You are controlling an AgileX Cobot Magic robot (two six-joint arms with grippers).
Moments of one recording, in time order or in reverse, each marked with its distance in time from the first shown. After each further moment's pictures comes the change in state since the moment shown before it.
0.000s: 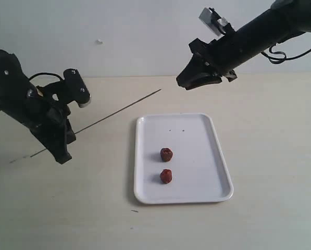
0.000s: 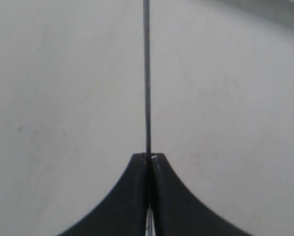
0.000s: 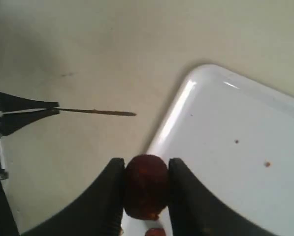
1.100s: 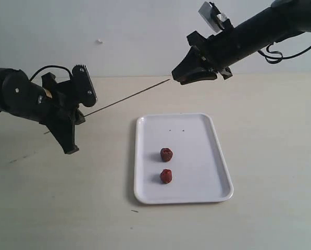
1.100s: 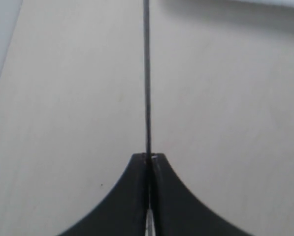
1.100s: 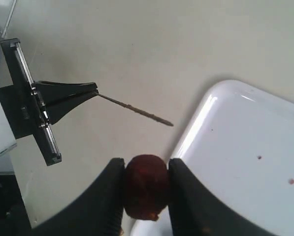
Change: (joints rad) left arm 0.000 0.066 0.035 -0.002 -0.359 0.180; right arm 0.000 0.000 0.000 0.064 0.000 -0.010
